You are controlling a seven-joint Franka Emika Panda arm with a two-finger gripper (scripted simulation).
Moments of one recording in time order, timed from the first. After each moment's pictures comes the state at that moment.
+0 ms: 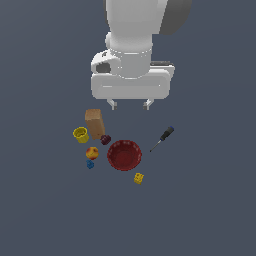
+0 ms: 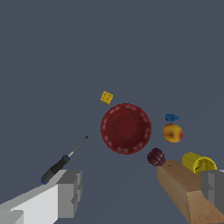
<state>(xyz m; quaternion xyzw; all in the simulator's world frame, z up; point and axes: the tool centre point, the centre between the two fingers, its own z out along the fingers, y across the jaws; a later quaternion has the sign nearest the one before) 0.009 0.007 0.340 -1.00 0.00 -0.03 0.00</state>
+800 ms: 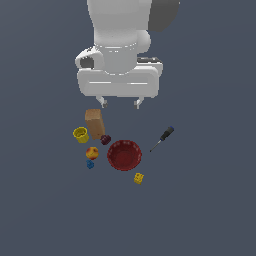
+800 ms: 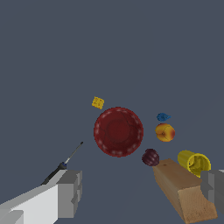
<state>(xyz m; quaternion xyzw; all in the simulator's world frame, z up) 0.012 -0.022 0.349 -1.00 0.04 -0.04 0.01</state>
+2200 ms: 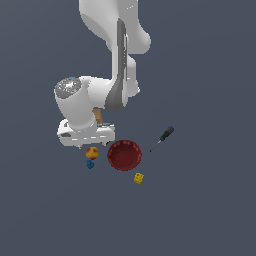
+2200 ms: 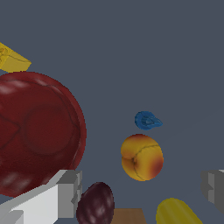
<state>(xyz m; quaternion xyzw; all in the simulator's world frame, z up) 0.016 -0.151 0.127 -1.00 -0.06 -0.01 0.00</state>
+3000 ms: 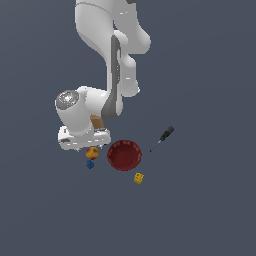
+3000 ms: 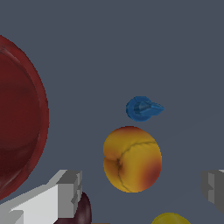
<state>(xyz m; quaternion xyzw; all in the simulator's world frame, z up) 0.003 -0.175 0.080 -1.00 -0.08 0.00 0.00</state>
